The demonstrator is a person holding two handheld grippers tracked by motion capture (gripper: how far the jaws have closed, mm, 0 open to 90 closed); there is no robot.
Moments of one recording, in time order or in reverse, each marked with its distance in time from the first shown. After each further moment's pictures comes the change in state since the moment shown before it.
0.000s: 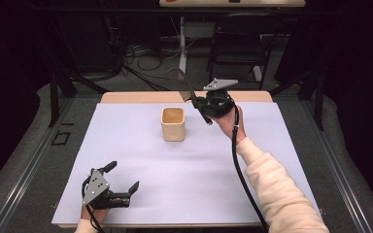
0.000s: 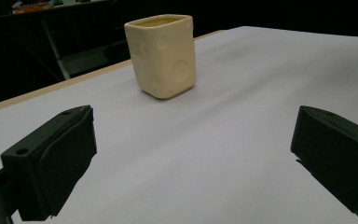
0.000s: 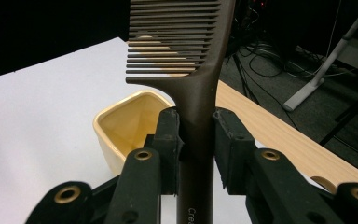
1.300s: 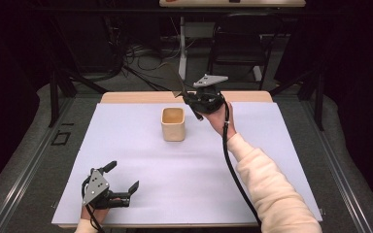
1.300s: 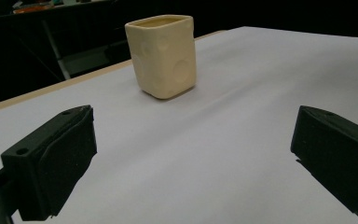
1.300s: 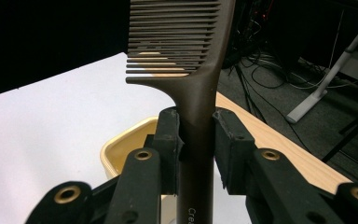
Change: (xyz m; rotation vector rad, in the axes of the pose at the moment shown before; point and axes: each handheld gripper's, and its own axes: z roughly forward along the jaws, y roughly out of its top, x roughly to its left) left arm 0.000 0.000 0.000 0.000 0.003 0.001; right arm 0.012 0.018 0.019 -0.033 0.006 -0.012
